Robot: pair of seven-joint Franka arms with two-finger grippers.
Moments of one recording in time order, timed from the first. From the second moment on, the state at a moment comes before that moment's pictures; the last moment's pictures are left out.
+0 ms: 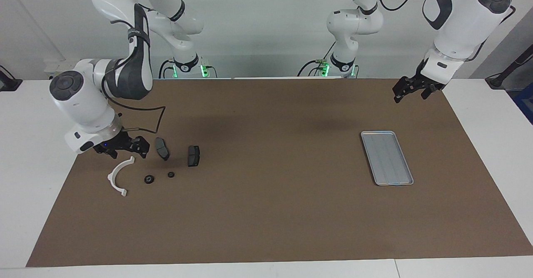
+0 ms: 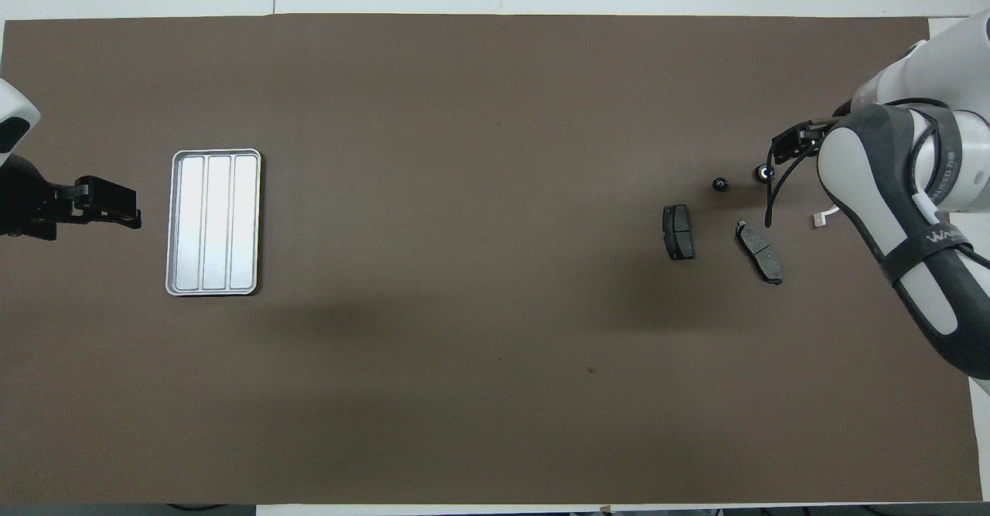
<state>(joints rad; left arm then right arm) -0.07 -0.03 0.03 -1.71 0.01 1.61 -0.10 -0.10 0.41 0.02 -1.66 -0.04 2.04 -0.06</state>
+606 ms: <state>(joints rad) -0.07 -0.03 0.03 -1.71 0.01 1.61 -0.10 -0.09 0.54 0.02 -1.67 -0.04 2.18 -0.06</state>
